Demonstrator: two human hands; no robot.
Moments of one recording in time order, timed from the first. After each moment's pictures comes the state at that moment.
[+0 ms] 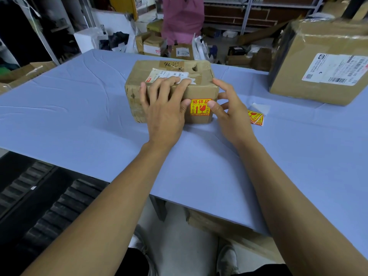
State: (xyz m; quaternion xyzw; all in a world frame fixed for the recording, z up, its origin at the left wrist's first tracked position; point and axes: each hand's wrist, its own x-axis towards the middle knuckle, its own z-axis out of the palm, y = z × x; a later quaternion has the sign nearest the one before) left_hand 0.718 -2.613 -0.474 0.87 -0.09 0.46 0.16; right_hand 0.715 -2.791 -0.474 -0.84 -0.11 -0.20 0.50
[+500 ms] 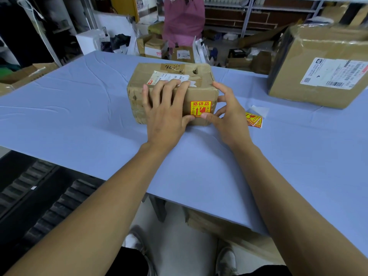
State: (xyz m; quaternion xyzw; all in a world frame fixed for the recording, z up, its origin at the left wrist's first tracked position) left_hand 0.710 -2.609 -0.473 0.91 -0.11 0.38 0.08; right_hand 0.714 -2.786 -0.475 -0.85 -0.09 -0.21 0.48
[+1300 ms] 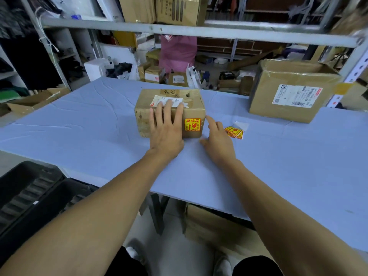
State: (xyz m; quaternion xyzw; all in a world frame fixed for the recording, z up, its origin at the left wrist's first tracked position) left_hand 0.673 -2.614 -0.448 0.96 -0.09 0.25 0.04; right_hand 0.675 -2.781 -0.470 -0.94 -0.04 -0.14 0.30
